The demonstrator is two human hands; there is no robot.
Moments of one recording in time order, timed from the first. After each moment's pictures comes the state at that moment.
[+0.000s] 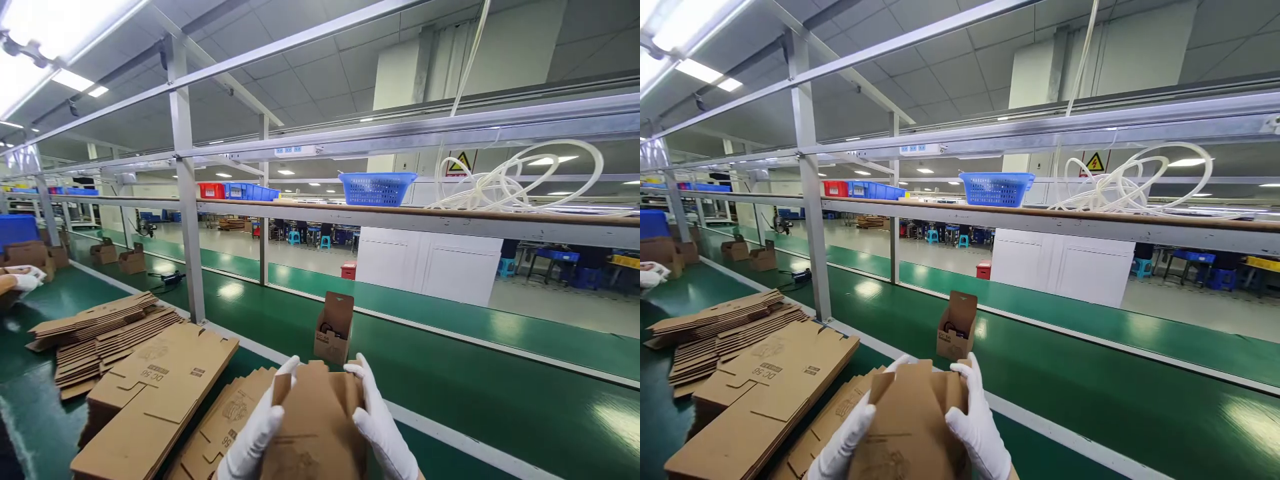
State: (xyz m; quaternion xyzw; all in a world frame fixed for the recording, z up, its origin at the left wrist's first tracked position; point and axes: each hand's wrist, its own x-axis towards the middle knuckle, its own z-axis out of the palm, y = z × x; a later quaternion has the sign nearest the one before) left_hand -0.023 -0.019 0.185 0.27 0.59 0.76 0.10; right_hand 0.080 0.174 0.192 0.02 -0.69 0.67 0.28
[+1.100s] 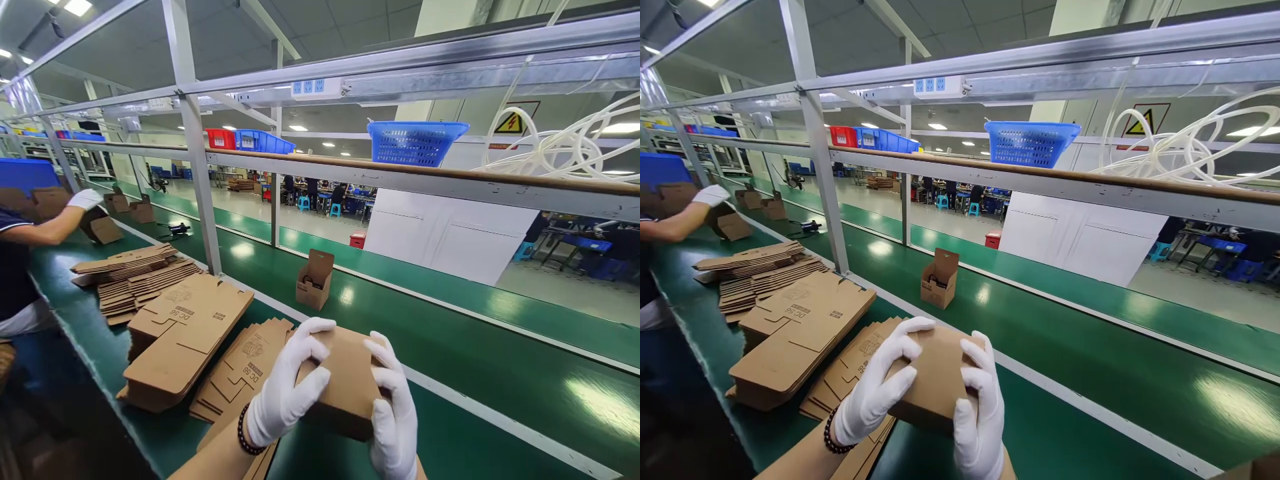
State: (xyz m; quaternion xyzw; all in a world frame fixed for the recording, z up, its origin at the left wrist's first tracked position) left_hand 0.036 -0.027 0.264 0.44 0.61 0.66 -0.01; right_hand 0.133 0.129 0.225 0.09 -0.73 0.44 0.51
